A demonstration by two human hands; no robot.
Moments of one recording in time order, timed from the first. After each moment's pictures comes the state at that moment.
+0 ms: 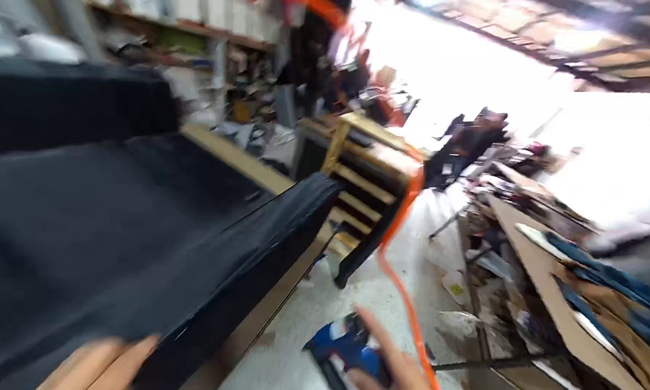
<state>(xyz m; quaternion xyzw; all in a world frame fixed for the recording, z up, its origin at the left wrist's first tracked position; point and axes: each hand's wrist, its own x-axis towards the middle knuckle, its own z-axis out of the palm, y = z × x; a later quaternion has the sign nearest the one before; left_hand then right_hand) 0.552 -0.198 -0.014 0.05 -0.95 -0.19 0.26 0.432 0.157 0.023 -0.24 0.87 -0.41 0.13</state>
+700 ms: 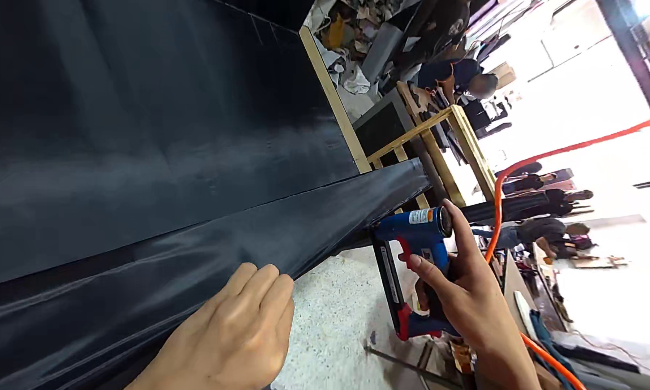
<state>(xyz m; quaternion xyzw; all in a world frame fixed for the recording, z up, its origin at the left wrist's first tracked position) 0.554 -0.209 -0.046 -0.02 -0.94 -0.13 0.33 0.345 0.003 0.098 -0.25 0.90 -0.31 0.17</state>
